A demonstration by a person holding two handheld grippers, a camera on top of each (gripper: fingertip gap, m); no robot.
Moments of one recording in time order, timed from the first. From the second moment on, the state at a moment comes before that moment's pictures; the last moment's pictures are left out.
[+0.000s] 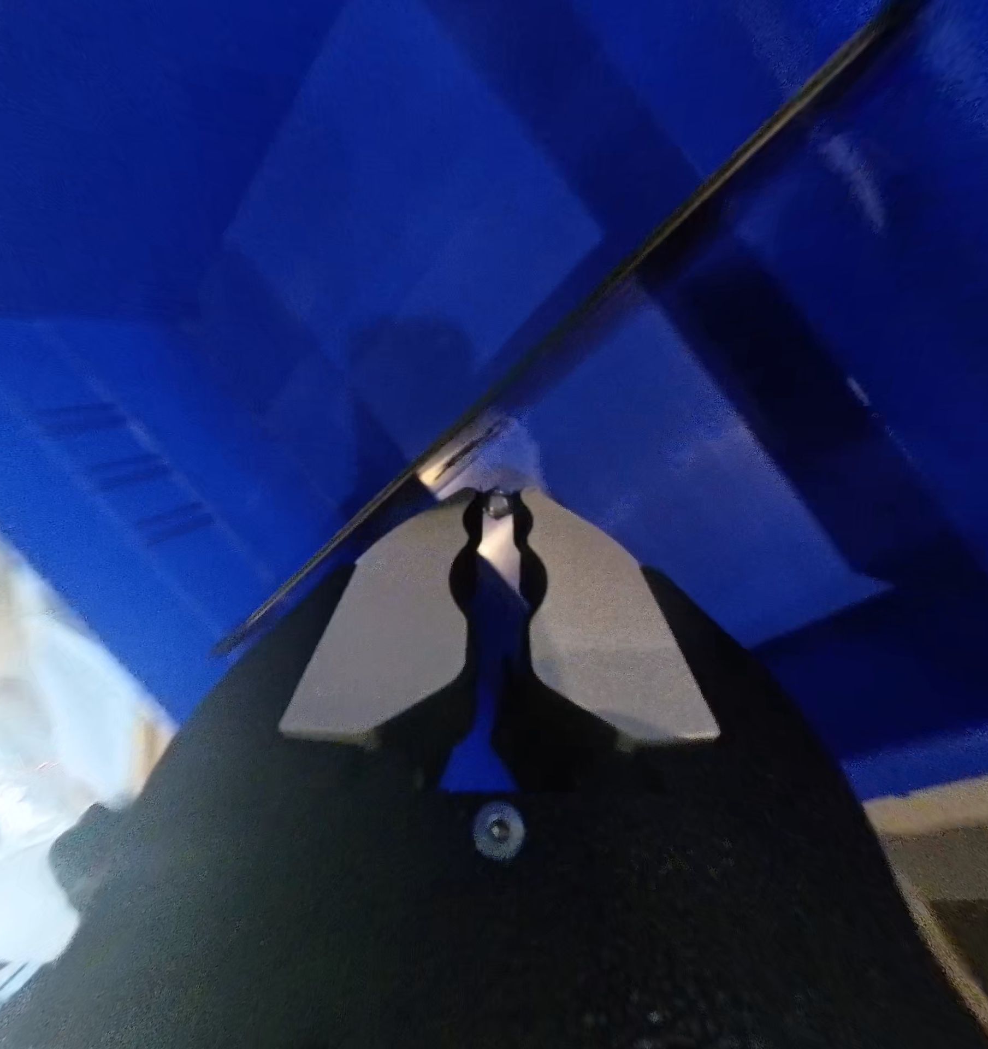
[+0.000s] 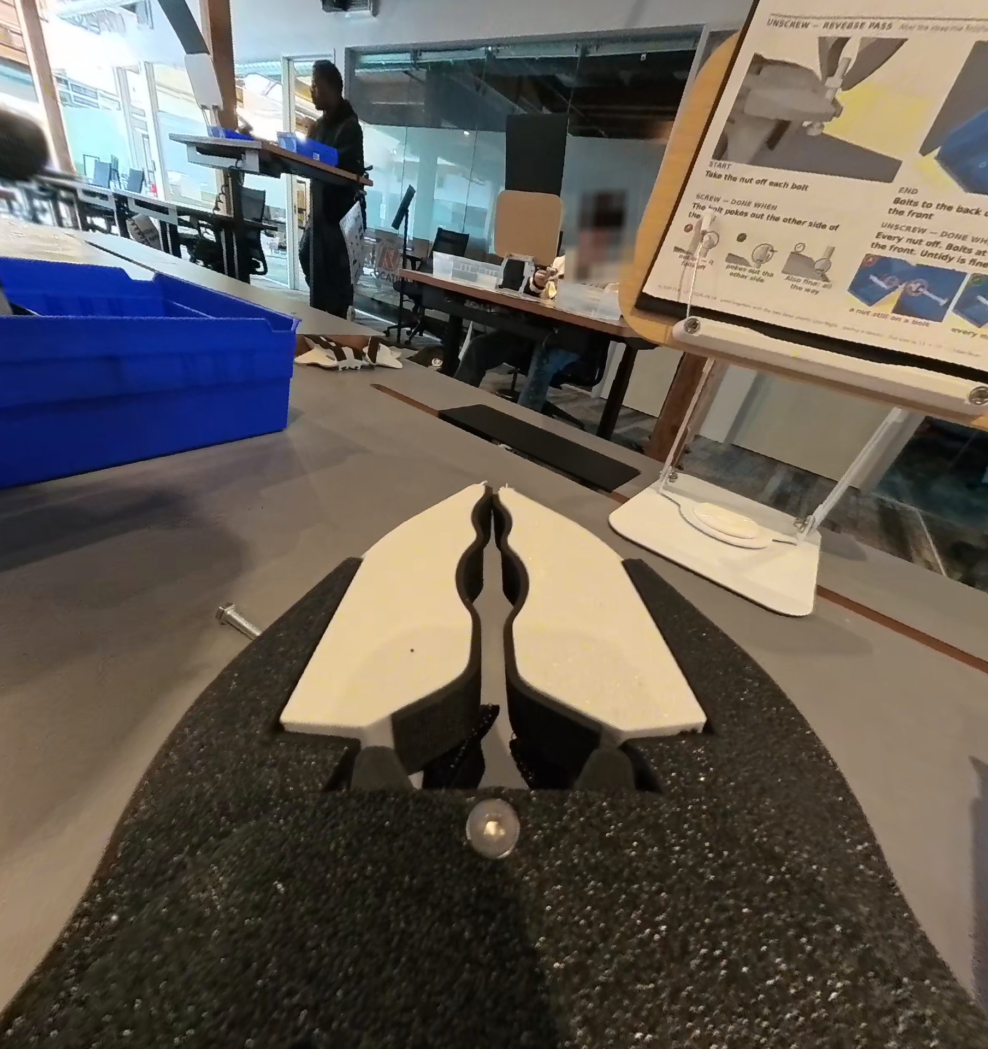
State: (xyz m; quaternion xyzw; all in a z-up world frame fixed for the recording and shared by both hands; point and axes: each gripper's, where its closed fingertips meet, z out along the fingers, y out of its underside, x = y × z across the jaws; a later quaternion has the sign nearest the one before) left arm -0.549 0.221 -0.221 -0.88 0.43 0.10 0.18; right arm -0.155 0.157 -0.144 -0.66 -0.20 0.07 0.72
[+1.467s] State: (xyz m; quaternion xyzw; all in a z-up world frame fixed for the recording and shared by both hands) left arm -0.239 0.155 -0.247 -0.64 0.71 -0.13 0.27; right arm -0.165 0.156 -0.153 -0.70 -0.17 0.26 0.65
